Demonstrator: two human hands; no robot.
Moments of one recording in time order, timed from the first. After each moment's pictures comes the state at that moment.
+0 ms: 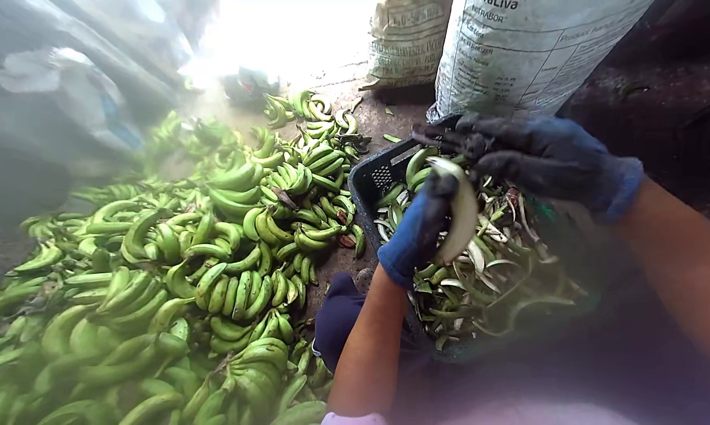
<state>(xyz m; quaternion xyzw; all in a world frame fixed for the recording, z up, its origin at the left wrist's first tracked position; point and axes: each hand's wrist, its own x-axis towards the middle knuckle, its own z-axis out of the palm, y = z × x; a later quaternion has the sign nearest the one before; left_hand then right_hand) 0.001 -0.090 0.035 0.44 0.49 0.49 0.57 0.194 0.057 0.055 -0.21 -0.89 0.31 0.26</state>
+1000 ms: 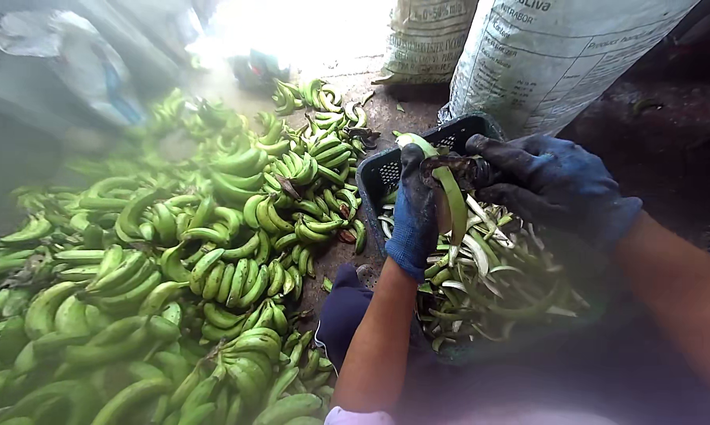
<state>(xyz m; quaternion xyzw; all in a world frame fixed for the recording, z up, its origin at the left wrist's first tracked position) 0.002 -0.069 0.041 0.41 0.55 0.65 0.33 0.181 0.027 0.058 -0.26 -0.92 0.18 0.21</state>
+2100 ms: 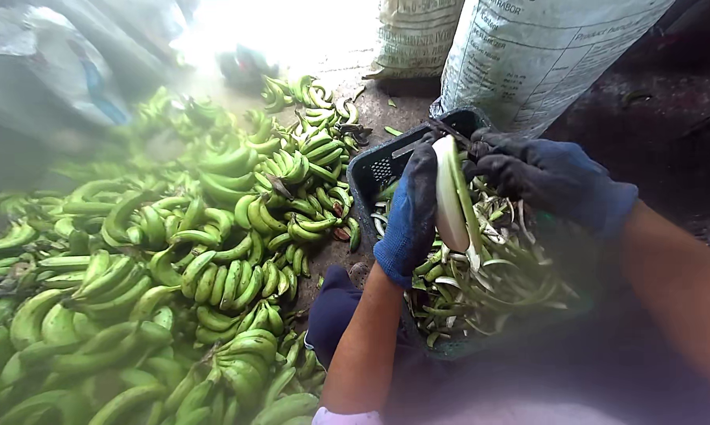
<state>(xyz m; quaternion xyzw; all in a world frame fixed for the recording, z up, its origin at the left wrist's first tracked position) 0.002 -0.096 0.054 0.48 0.54 0.57 0.39 0.198 0.043 0.037 -0.38 -0.84 0.34 0.17</state>
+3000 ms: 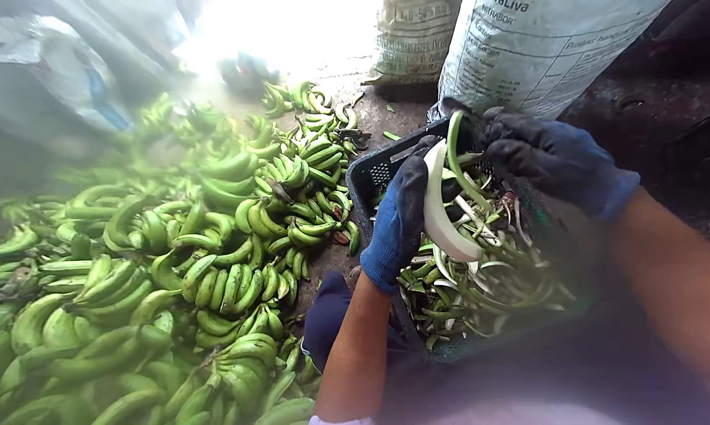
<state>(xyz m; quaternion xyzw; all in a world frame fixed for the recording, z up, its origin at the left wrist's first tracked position) -0.010 -0.094 0.054 0.49 0.51 0.58 0.41 0.208 0.073 0.031 -0.36 -0.85 0.32 0.22</state>
